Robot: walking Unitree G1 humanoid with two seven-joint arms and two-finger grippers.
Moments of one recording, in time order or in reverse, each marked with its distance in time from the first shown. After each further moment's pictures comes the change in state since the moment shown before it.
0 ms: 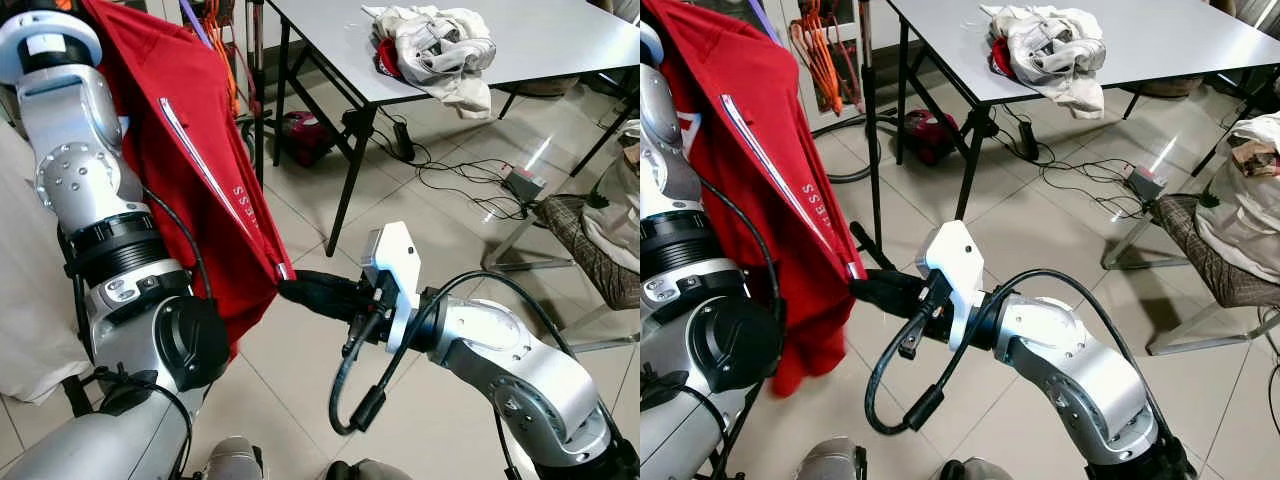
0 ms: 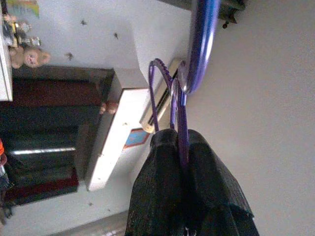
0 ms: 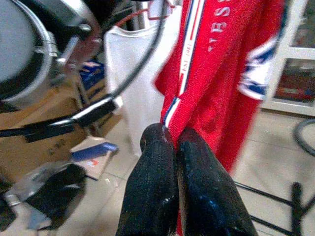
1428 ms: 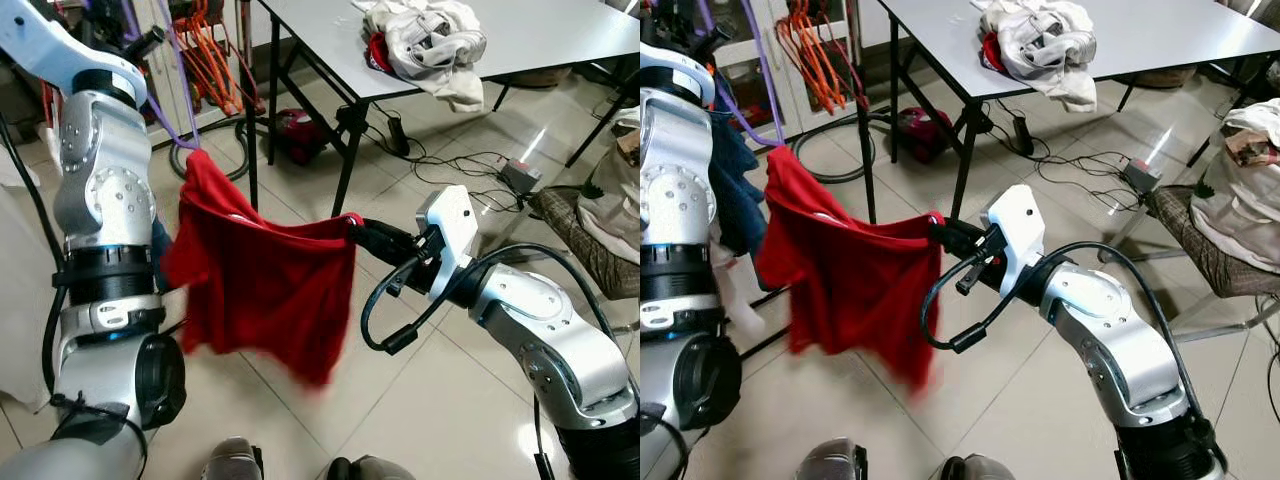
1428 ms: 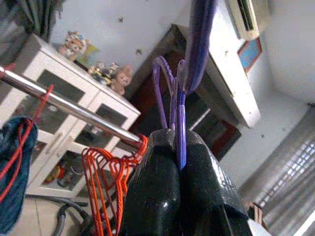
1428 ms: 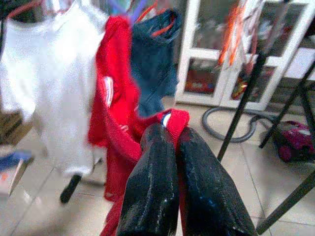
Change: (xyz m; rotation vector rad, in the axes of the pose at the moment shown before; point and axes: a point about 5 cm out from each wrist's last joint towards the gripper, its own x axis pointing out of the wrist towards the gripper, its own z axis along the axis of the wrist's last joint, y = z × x) left arm -0.014 0.029 -0.015 1.057 0.194 0.137; right arm -0.029 -0.054 0.007 -0.083 -0.018 -0.312
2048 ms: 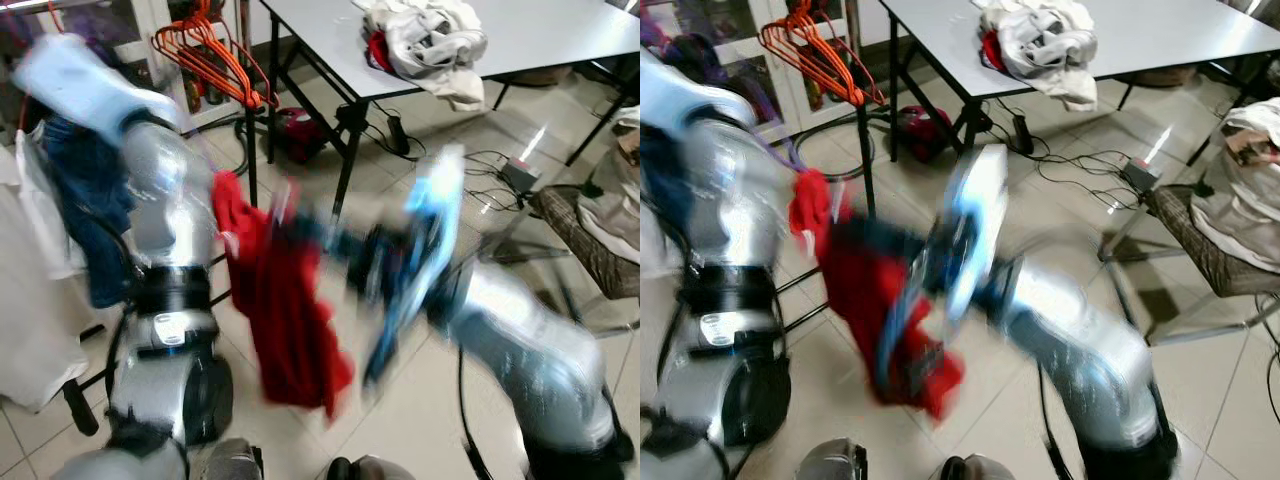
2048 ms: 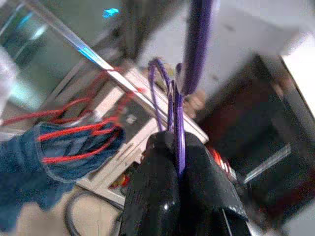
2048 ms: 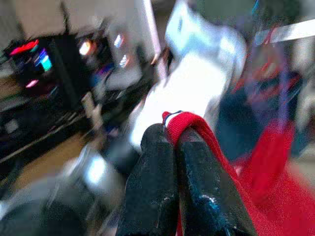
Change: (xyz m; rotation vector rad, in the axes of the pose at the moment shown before) left arm -0.017 0.000 -0.023 -0.049 -0.136 0.405; right arm 0.010 0.072 0.032 0.309 -0.189 0.442
